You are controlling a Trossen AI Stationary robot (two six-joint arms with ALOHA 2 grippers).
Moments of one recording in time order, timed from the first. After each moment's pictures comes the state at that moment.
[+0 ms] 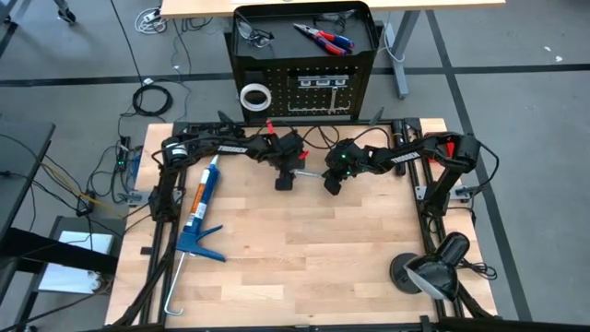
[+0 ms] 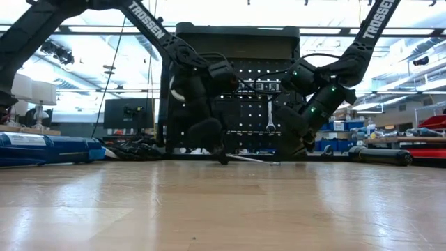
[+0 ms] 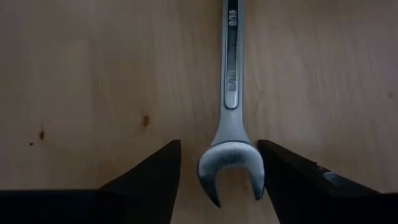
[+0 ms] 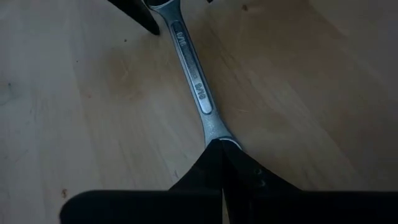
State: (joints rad) left arm 0.39 2.05 1.35 -0.38 0.07 0.49; right arm -0.44 1.70 0.66 0.19 -0.19 0.17
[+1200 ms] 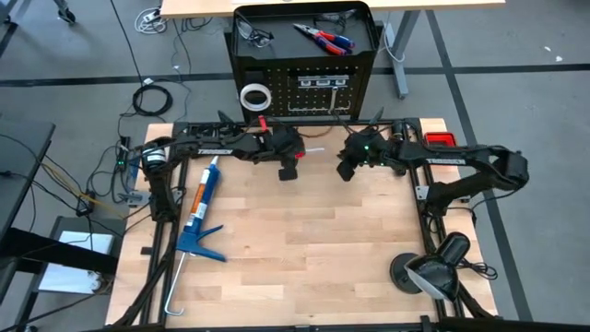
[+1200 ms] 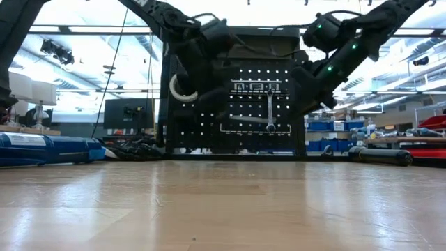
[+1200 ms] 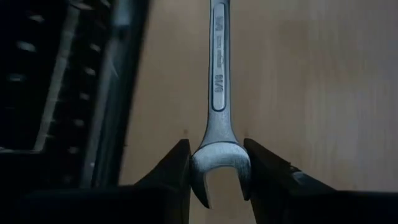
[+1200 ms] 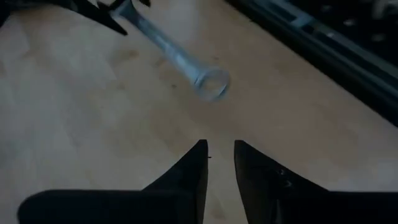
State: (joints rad) left arm 0.32 1.84 1.34 -0.35 -0.27 0.38; right arm -0.44 1.26 0.66 -0.12 0.11 0.21
